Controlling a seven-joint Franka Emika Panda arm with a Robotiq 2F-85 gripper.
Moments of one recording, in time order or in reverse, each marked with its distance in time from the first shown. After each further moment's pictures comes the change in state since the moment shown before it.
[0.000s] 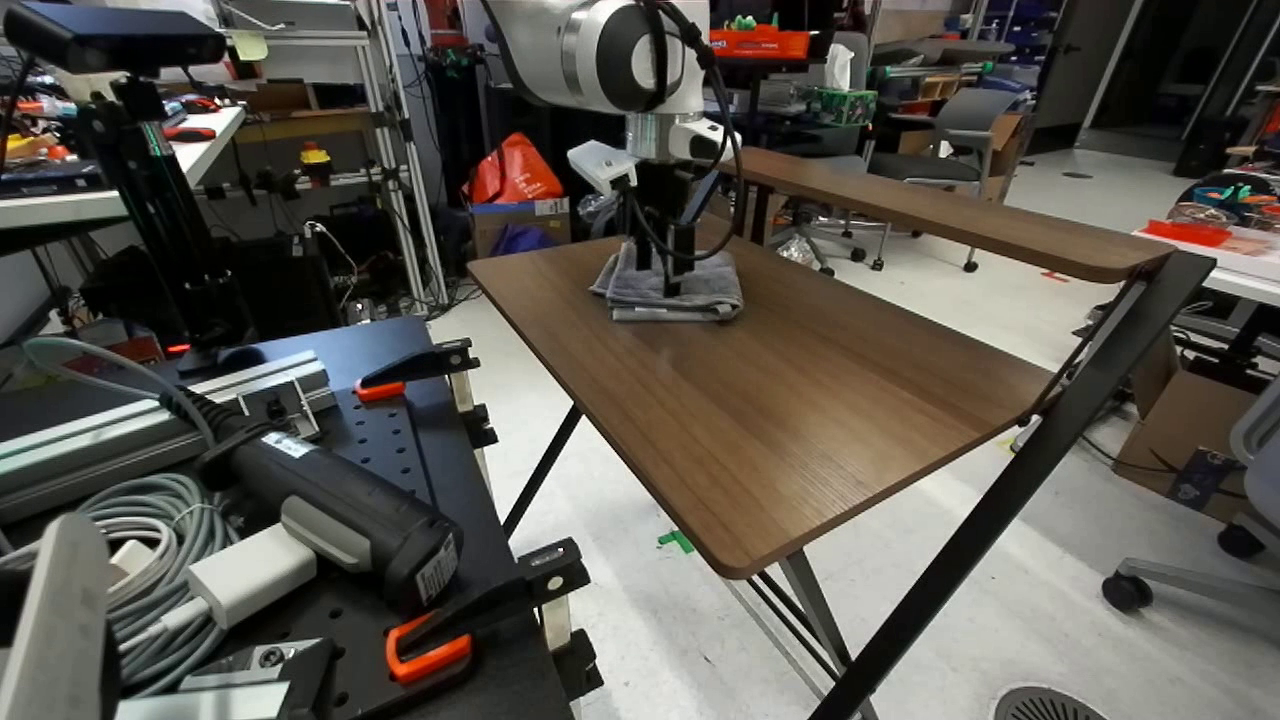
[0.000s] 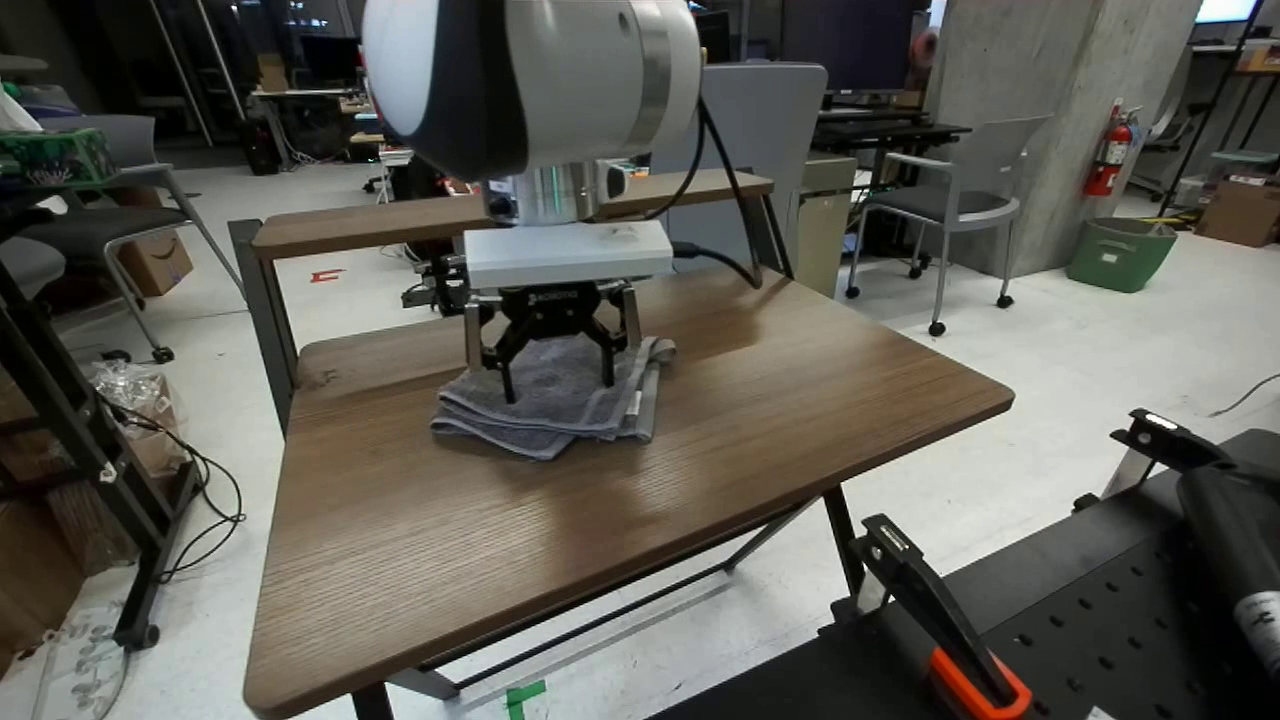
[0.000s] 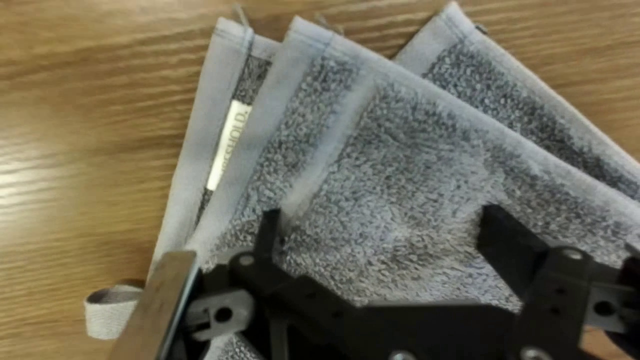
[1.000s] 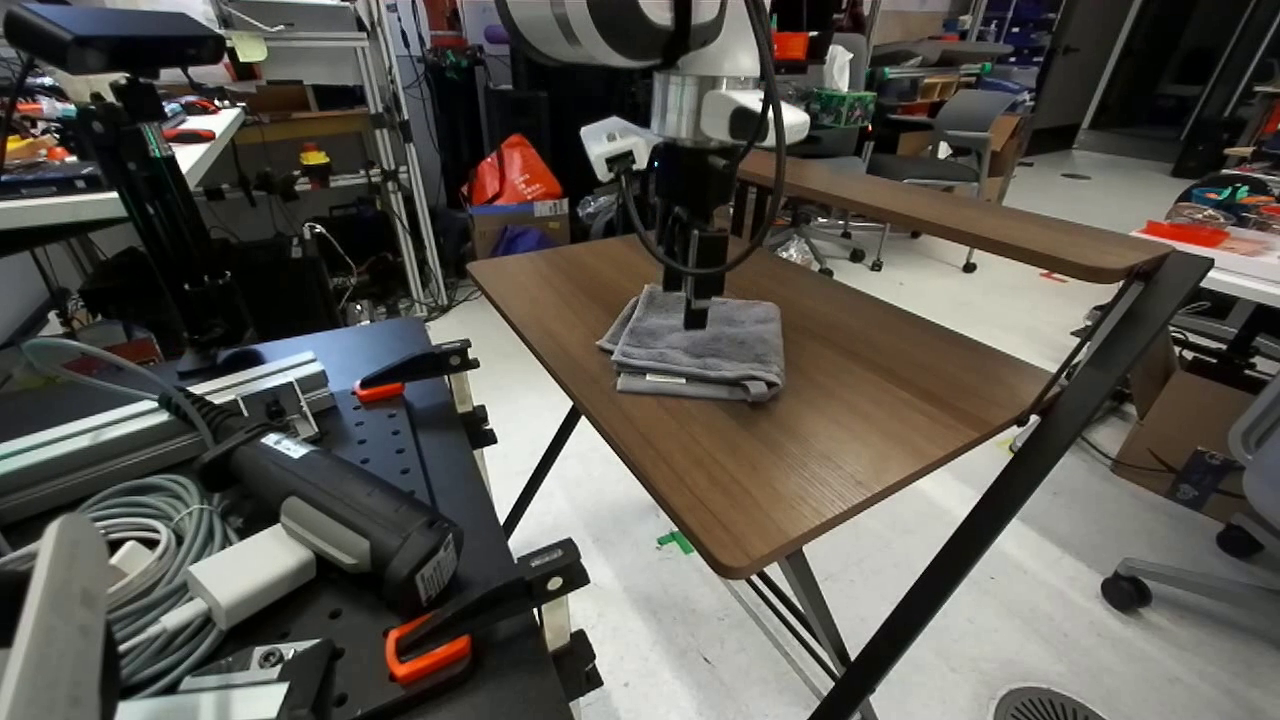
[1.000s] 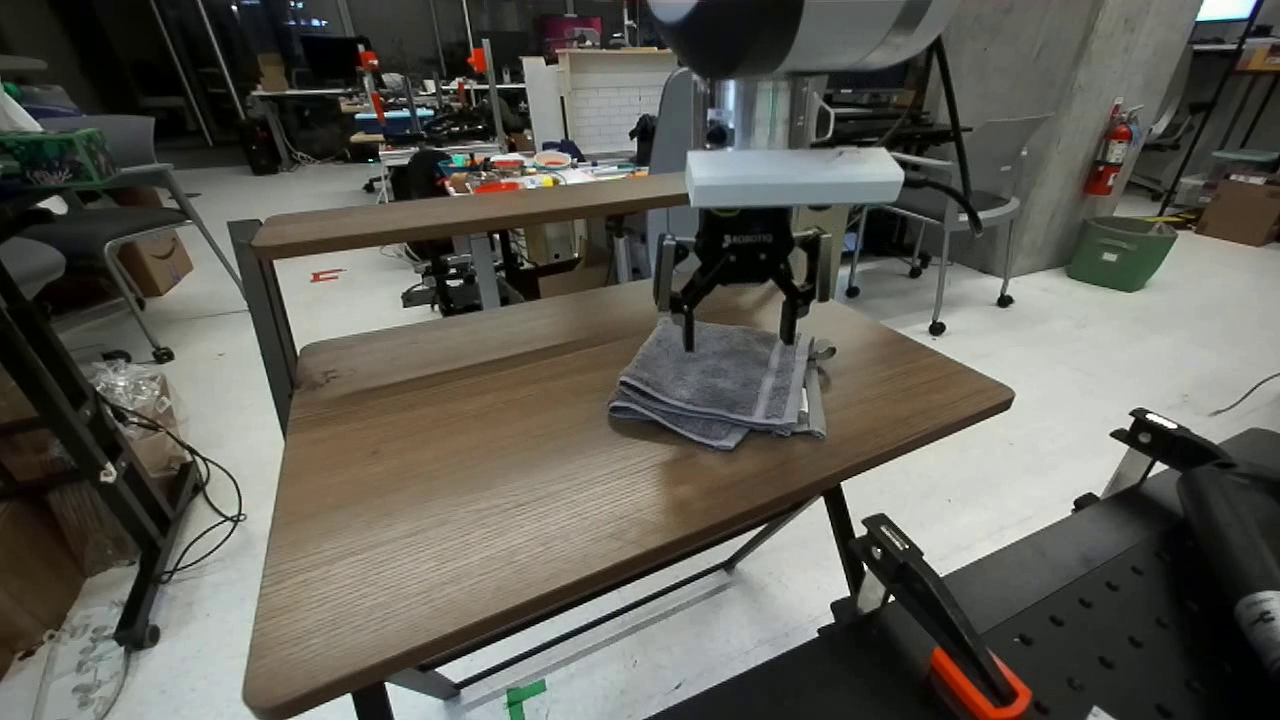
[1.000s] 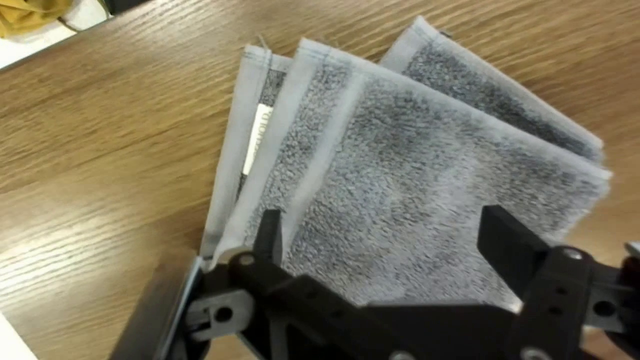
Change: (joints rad) arm -0.175 -0.299 -0.029 -0.404 0.011 0.066 -0.006
